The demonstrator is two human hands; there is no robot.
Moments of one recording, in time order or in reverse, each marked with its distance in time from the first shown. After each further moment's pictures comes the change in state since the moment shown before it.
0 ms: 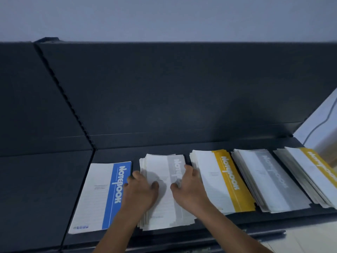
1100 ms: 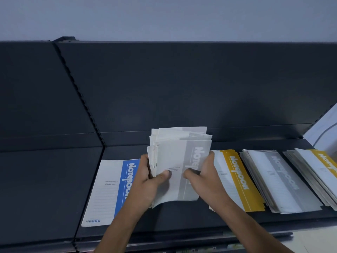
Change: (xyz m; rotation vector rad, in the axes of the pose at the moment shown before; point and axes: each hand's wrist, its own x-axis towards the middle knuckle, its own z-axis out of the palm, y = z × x) left_hand -0.026 -0.004 -0.041 -0.922 -0.162 0.300; right_hand -0.015 -0.022 -0.037 0.588 0.042 -0.115
